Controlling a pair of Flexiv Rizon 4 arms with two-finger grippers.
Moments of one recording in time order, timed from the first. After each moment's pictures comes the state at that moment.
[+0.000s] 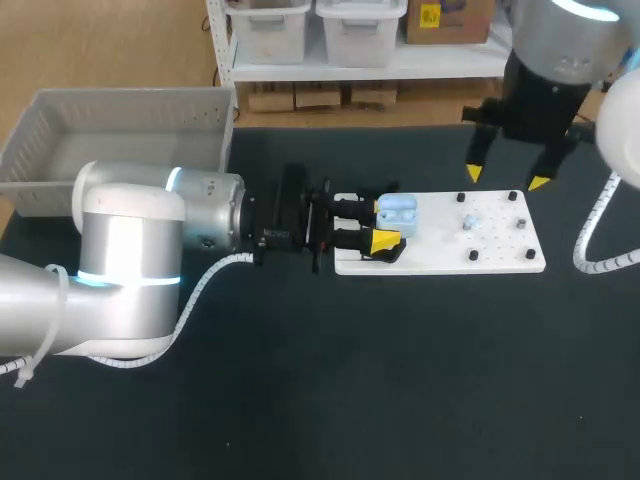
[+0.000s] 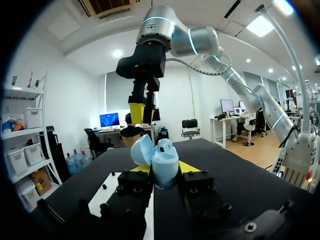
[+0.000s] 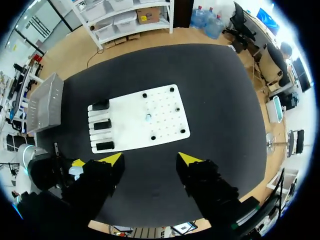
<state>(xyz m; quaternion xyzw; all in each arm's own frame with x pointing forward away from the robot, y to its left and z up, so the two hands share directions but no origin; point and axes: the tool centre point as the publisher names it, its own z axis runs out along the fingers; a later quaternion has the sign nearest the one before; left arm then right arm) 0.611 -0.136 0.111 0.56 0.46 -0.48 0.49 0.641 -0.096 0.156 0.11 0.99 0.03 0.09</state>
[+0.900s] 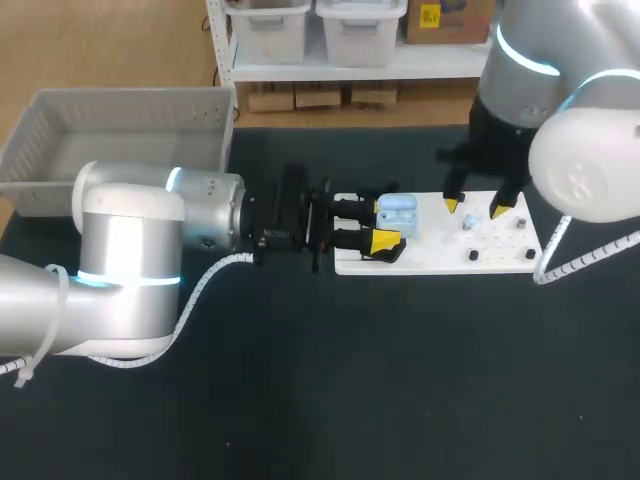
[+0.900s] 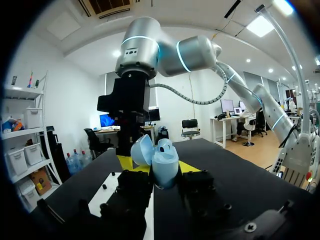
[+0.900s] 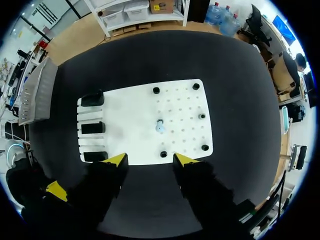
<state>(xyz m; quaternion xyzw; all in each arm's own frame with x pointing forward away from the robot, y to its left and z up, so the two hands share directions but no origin) 0.611 -0.136 0.111 0.56 0.46 -0.48 0.49 0.672 -0.081 0.071 0.07 1.00 0.05 0.05</state>
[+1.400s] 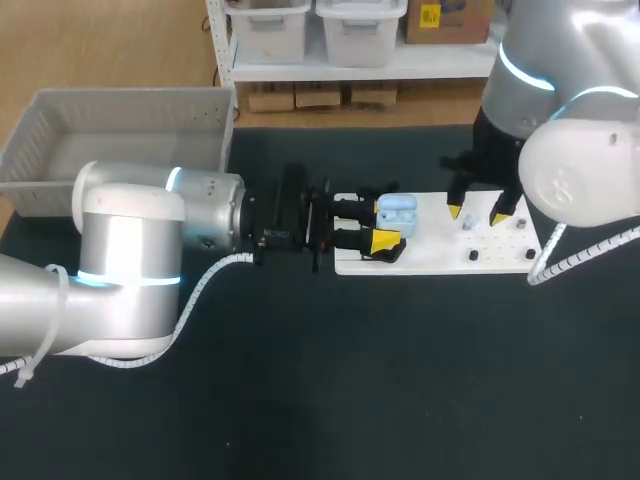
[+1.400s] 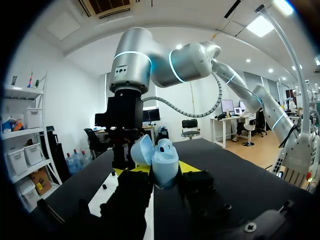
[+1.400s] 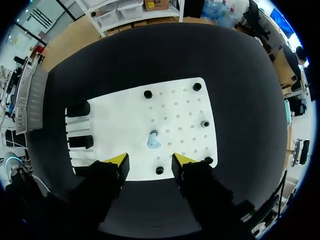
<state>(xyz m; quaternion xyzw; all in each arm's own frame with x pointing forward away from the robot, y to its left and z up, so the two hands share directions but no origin) 0.611 -0.136 0.111 0.56 0.46 -0.48 0.49 0.691 -0.092 0.041 0.09 0.99 0.06 0.05</state>
